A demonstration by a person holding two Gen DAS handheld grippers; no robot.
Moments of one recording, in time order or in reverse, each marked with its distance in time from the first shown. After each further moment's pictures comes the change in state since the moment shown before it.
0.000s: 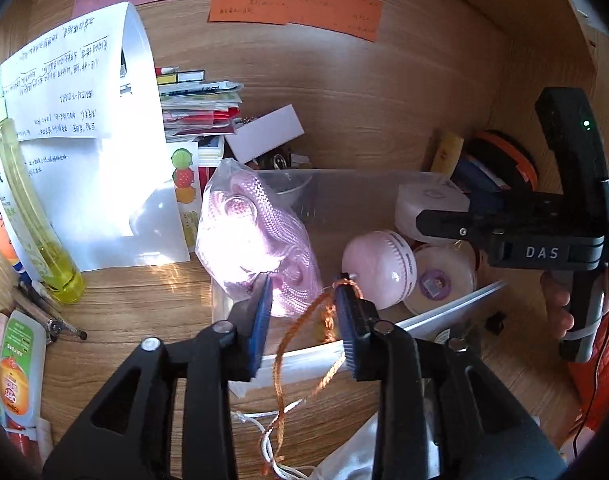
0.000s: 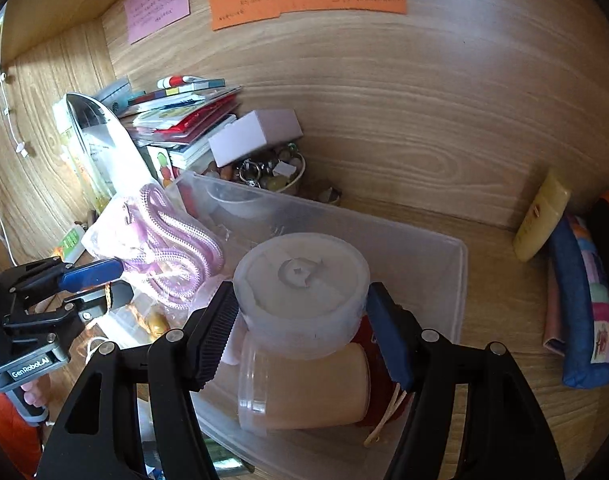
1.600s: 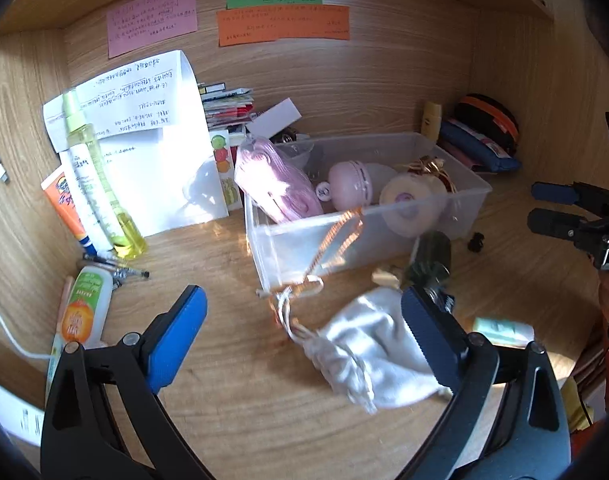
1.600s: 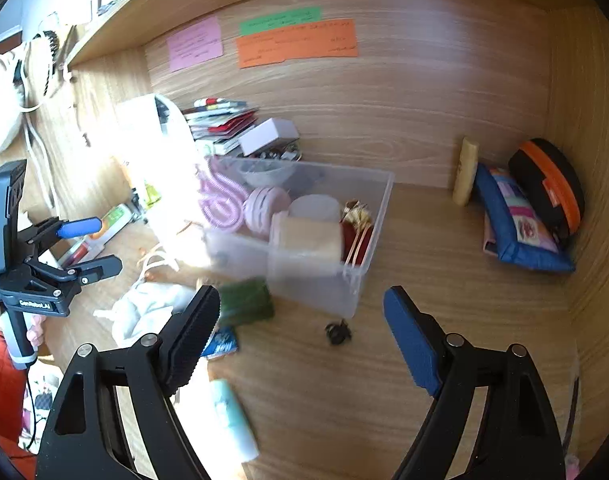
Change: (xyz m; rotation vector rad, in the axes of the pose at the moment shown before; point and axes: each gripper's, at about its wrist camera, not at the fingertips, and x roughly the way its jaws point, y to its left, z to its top) left arm -0.082 -0.028 -0.060 0.112 0.012 0.127; right arm -0.125 0.004 -0.106 0.016 -0.130 -0.017
